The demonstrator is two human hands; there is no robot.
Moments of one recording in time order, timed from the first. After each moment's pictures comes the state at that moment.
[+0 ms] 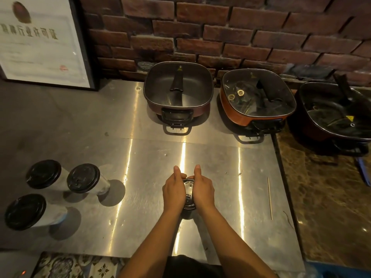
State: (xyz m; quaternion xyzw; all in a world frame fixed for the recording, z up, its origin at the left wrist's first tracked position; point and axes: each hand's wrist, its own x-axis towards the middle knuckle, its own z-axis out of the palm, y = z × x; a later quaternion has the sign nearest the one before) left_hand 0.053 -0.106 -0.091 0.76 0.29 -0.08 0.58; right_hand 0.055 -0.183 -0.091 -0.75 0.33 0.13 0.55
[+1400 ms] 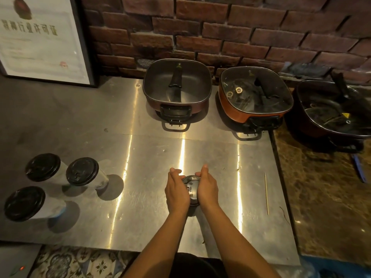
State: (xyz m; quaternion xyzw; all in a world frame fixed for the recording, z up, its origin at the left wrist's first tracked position) left_hand 0.030 -0.126 -0.096 0.69 0.34 -0.05 0.63; right_hand 0.039 -0.197 -0.086 -0.72 0.36 0.10 0.59
